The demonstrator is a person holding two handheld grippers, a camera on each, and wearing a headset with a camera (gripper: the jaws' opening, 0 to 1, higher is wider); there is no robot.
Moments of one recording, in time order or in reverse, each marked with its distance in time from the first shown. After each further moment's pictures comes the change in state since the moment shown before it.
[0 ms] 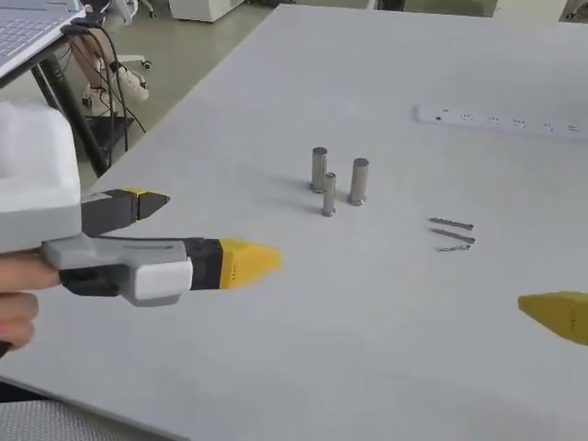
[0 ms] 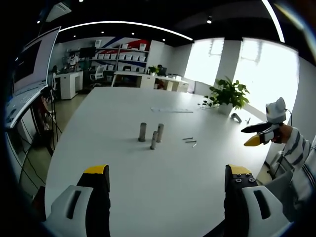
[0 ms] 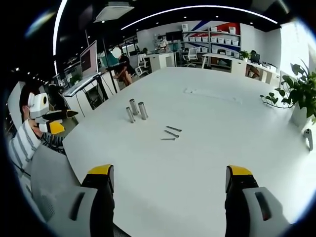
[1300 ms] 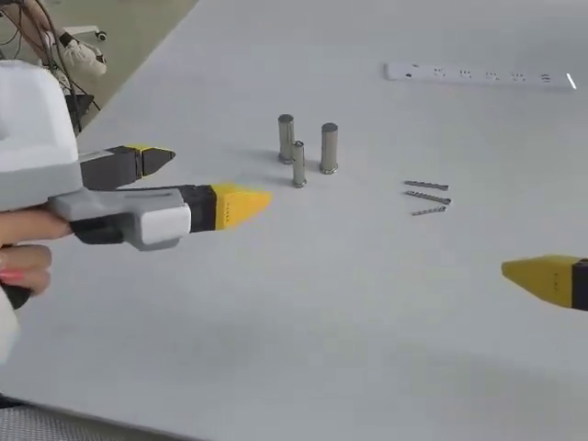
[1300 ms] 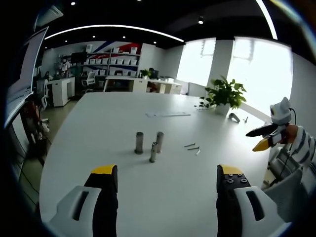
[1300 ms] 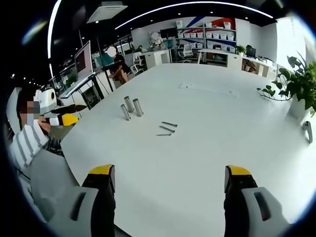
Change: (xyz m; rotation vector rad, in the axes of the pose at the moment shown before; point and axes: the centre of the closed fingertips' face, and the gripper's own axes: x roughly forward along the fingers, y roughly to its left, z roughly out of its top) left arm 0.056 0.010 0.017 0.058 -0.020 -0.061; right arm 0.004 -0.009 -0.009 0.044 0.030 -0.018
